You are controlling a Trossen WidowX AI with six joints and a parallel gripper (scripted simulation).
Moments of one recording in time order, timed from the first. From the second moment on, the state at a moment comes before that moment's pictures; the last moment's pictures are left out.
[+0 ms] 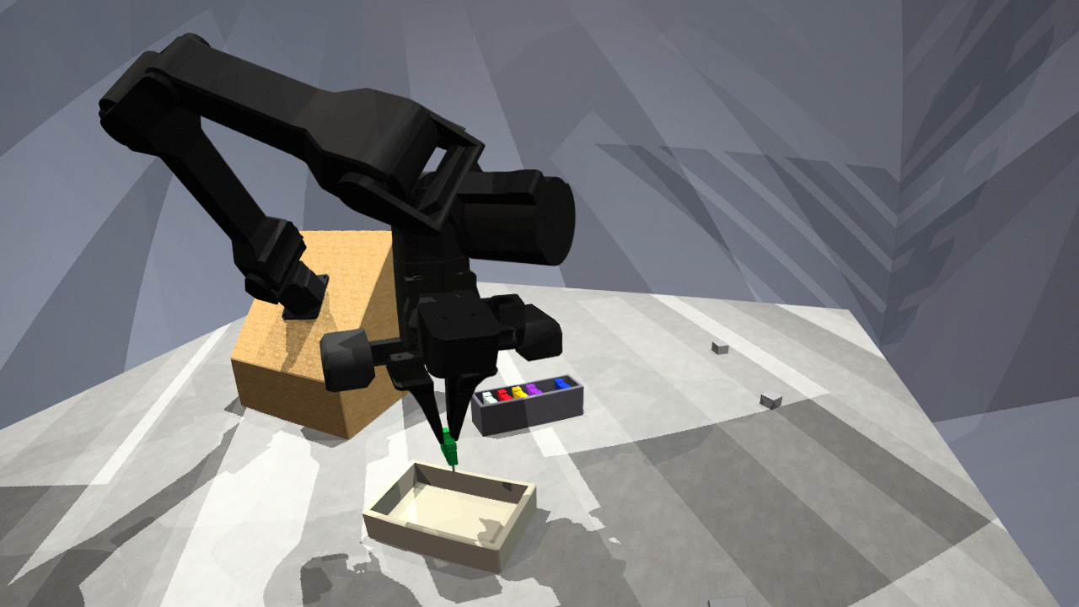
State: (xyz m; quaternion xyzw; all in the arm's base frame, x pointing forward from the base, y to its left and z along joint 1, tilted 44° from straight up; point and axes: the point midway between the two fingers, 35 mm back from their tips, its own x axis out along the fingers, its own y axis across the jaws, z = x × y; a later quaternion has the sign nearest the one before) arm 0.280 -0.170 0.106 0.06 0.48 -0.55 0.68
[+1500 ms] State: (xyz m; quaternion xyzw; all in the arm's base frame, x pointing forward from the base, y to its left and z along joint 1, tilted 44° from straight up) arm 0.274 -0.199 0.084 0.06 0.48 -0.56 0.68
